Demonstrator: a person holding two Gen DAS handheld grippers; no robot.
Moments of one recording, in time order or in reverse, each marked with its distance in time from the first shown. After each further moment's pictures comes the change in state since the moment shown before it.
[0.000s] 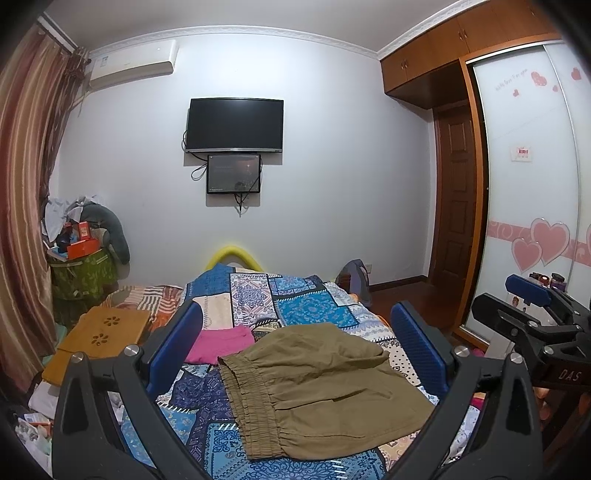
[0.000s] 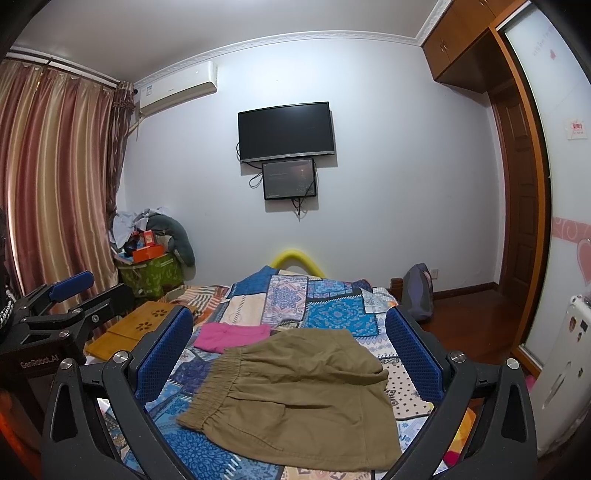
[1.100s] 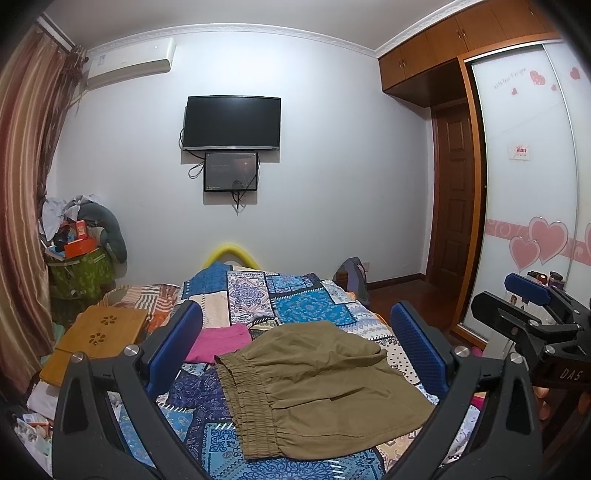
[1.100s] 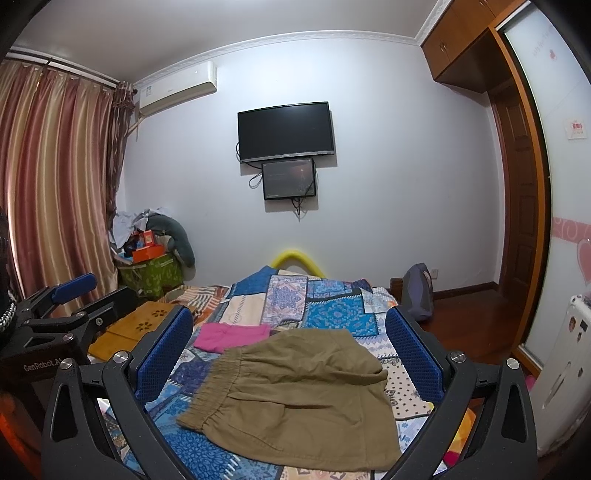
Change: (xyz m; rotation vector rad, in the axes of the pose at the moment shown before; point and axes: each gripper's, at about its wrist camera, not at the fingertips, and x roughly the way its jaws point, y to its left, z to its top) left arm 0.003 -0.001 -0.003 0.001 0.008 -0.009; right arm -0.002 0.001 0.004 0.005 0.003 0.000
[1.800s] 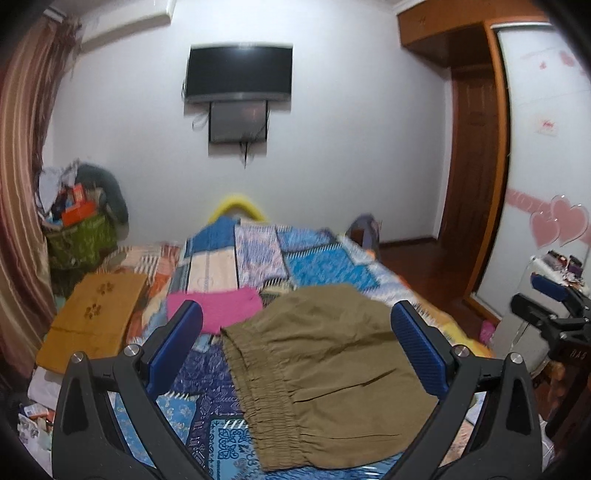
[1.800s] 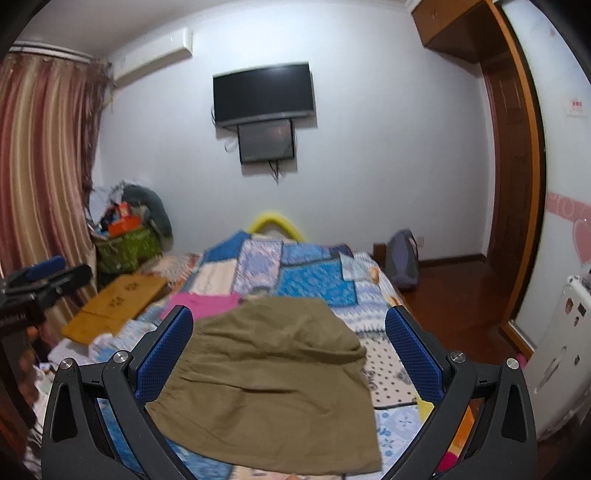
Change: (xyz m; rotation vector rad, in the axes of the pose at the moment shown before) left arm 0.115 0.043 -0.022 -0.022 0.228 0.028; right arm 0.073 -0.060 -0.032 0.015 0.176 -0.069
